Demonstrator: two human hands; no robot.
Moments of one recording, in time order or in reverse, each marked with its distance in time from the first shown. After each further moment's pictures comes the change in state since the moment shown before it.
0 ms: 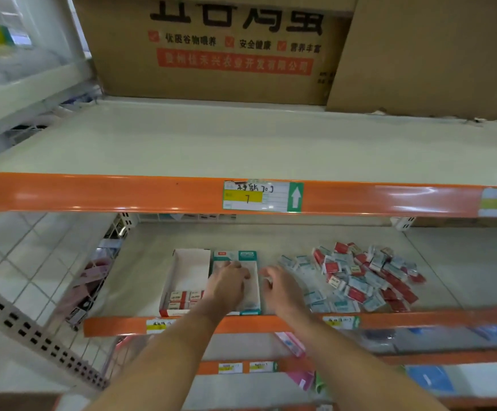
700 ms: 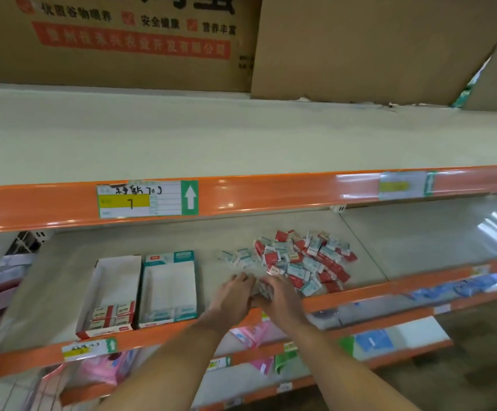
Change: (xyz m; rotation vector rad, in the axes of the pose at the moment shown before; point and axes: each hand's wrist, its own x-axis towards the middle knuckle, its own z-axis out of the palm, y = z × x) left_hand 0.028 0.127 0.072 -0.042 -0.195 0.237; right_hand -0.039 0.119 -0.058 0.009 0.031 0.155
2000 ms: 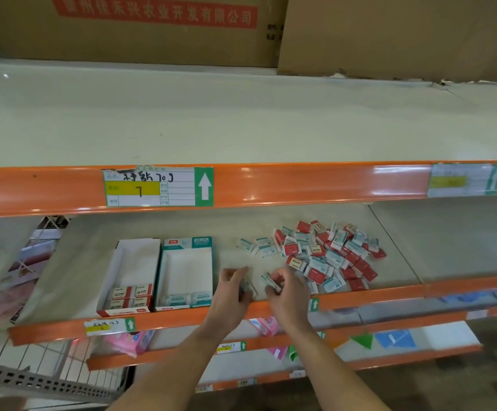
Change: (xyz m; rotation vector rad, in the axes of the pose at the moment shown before) left_hand -0.039 -0.019 0.016 -0.520 0.210 -0.309; right_hand -0.005 -0.014 0.029 0.097 0.186 0.098
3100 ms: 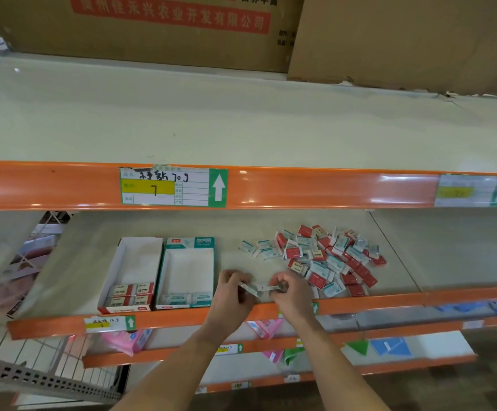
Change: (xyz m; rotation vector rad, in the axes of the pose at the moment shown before) left_hand -0.002 -0.003 0.000 -0.091 0.071 0.004; right_hand 0.014 0.002 -0.012 0.072 -0.184 0.054
